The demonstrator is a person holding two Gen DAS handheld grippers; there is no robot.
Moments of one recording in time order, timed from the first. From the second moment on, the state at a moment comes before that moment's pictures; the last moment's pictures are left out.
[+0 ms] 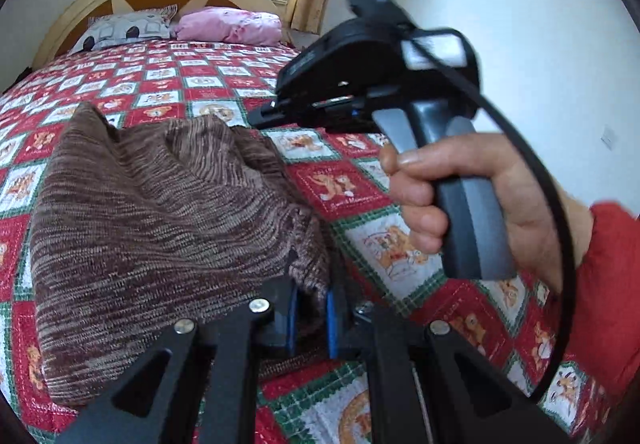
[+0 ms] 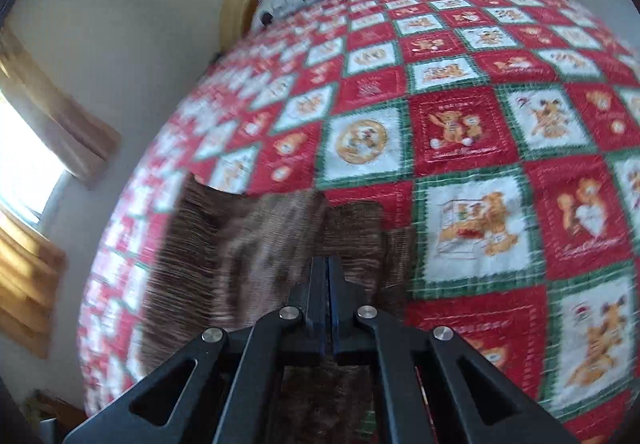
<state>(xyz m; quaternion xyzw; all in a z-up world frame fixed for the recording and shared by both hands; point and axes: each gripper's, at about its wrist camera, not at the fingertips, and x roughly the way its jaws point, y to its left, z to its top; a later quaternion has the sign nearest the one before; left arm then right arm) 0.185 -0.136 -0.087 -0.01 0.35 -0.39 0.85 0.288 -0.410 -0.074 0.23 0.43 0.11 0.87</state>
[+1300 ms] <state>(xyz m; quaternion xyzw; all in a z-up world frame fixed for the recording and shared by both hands) 0.186 -0.153 -0.099 0.02 0.40 -0.40 0.82 0.307 -0.411 -0.110 0.16 0.44 0.05 0.88</state>
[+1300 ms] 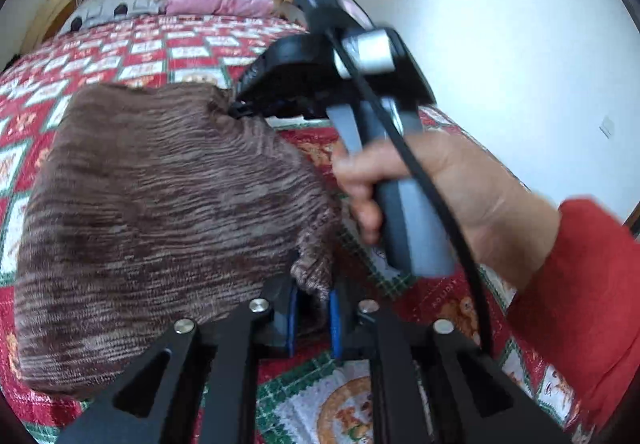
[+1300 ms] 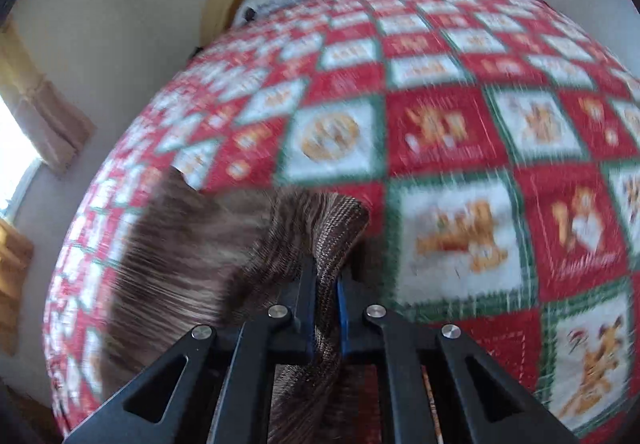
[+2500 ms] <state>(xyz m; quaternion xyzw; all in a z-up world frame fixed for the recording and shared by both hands) 0.248 -0.028 -0.118 0.01 0.42 -0.21 0.88 0.126 -0.364 -0.087 0.18 0.40 0.06 0.90</state>
